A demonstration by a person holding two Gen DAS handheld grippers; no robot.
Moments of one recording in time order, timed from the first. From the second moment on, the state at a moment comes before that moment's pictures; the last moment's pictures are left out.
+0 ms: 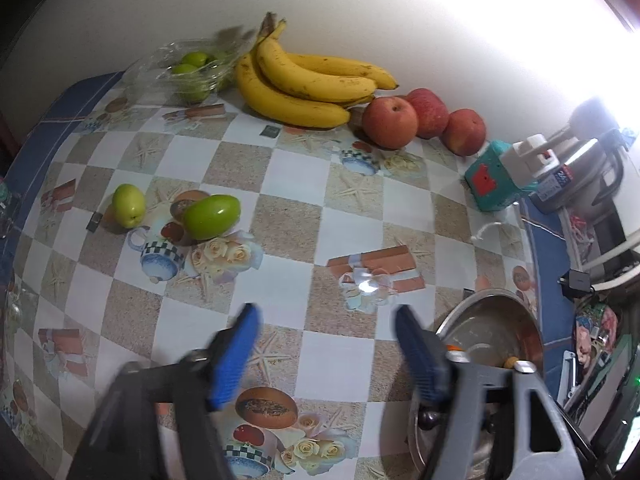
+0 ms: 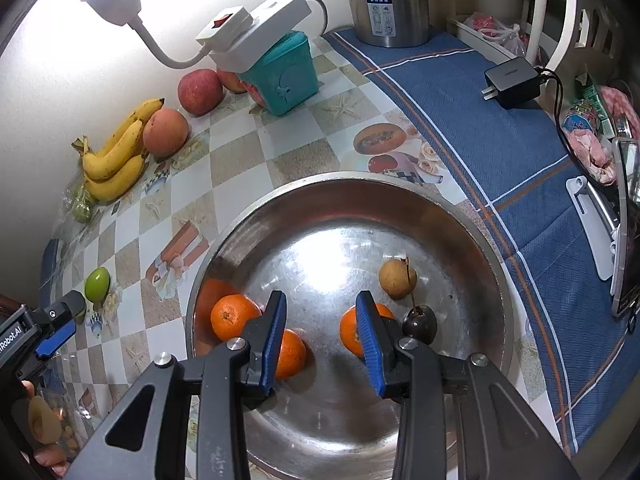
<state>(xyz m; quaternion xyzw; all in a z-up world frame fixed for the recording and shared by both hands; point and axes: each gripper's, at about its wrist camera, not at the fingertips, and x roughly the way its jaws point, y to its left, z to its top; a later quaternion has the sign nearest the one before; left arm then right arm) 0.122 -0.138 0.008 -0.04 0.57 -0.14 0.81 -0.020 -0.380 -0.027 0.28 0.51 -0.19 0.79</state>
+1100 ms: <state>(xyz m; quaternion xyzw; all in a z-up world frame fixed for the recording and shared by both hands) 0.123 -0.131 -0.034 0.00 0.60 -0.05 0.80 -0.010 -0.366 -0.039 0.22 0.54 -0.19 0.79</state>
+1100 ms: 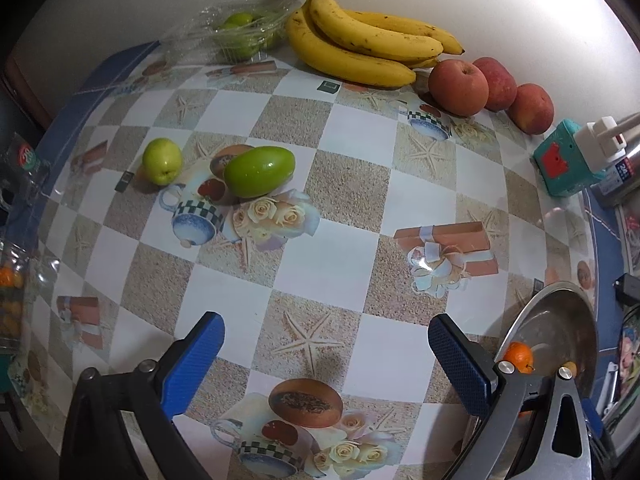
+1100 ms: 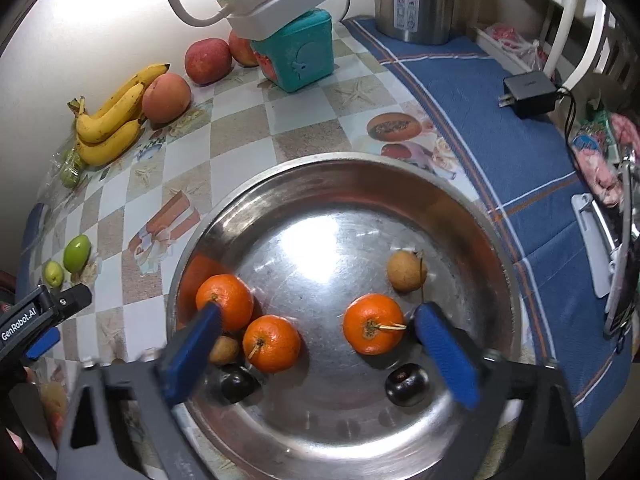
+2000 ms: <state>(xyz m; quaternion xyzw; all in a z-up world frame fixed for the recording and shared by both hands) 0.131 -0.110 -0.007 0.10 0.54 -0.08 0.83 0.011 -0.315 -0.024 0.20 0.53 -0.13 0.81</state>
